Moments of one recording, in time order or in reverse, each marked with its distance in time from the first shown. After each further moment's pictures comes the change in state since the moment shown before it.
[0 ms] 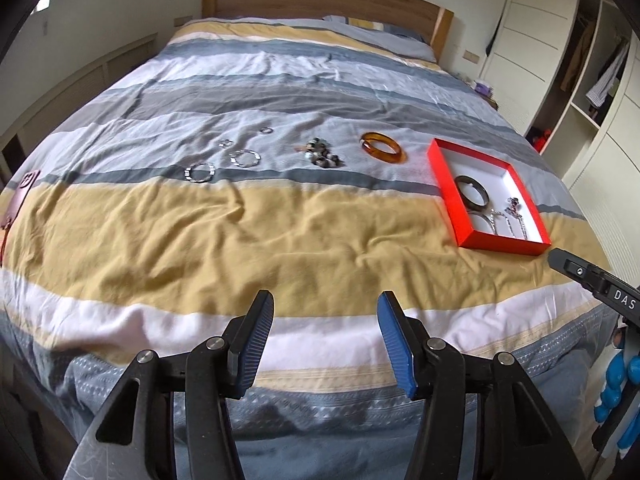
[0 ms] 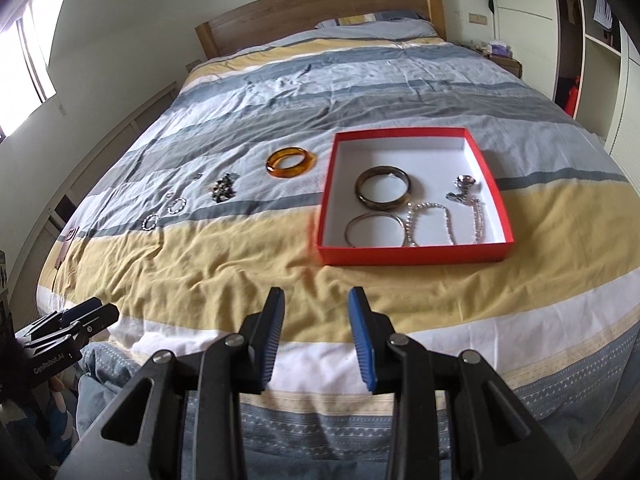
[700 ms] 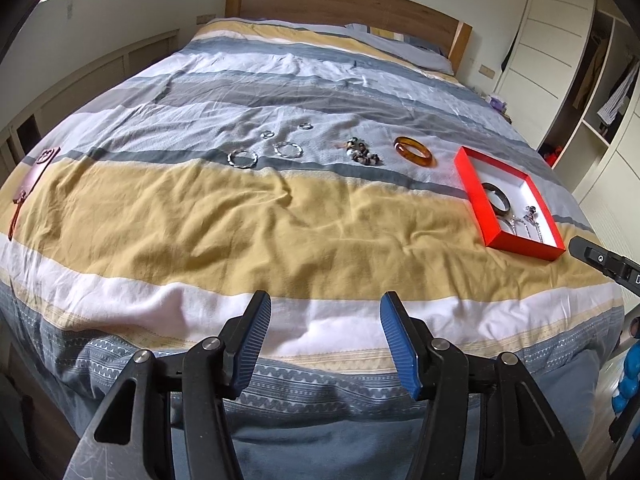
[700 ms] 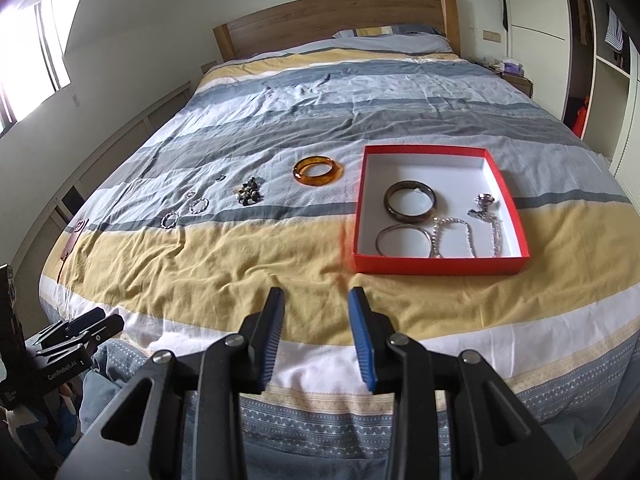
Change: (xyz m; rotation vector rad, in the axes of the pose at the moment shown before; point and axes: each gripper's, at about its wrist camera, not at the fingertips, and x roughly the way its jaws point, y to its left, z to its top) left arm -0.004 0.047 -0.022 -0.054 -0.026 0.016; right arm -0.002 0.037 0.000 -0.055 -0.020 0.005
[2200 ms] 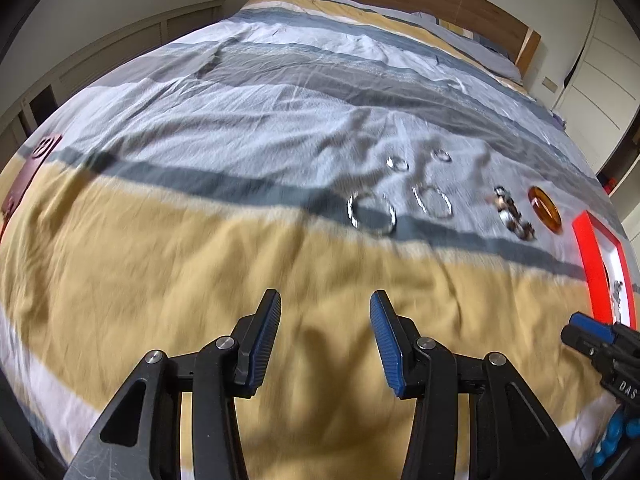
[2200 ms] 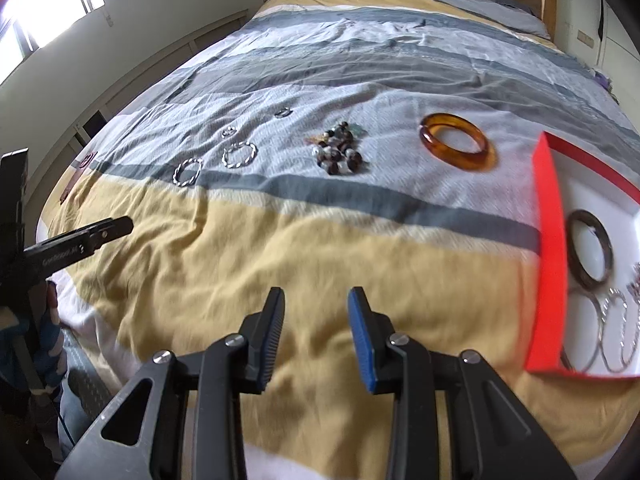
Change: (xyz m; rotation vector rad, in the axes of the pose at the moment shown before) left arm 0.121 0.126 0.104 -0.109 0.067 0.108; right arm 0.181 0.094 0.043 -0.187 0.210 0.146
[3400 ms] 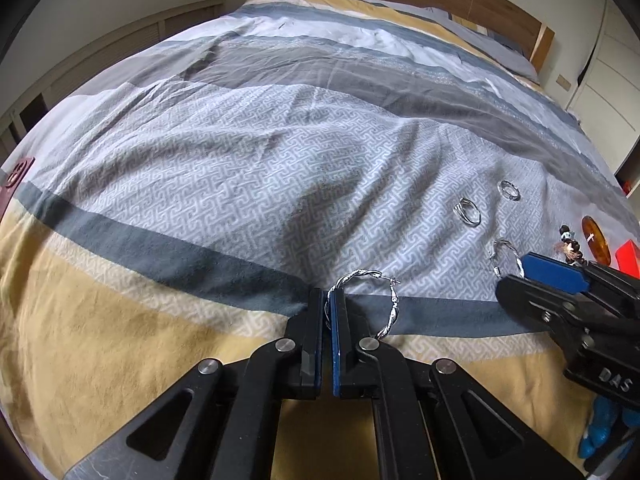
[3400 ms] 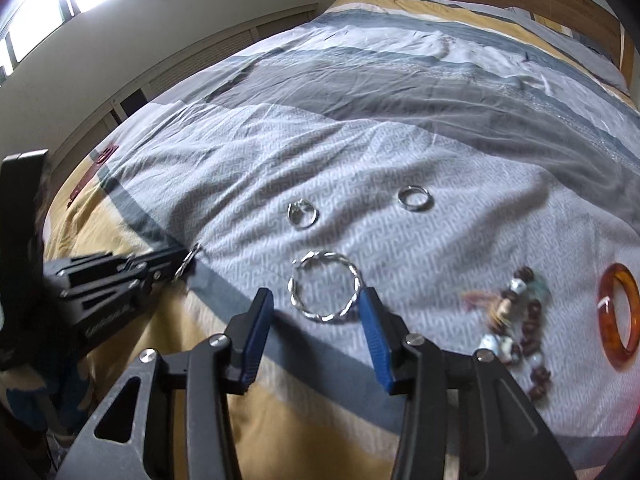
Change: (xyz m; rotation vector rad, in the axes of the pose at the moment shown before) left arm 0.066 0.029 0.046 0.006 0.001 0.032; right arm 0.117 0.076 0.105 -0.177 -0.013 0.126
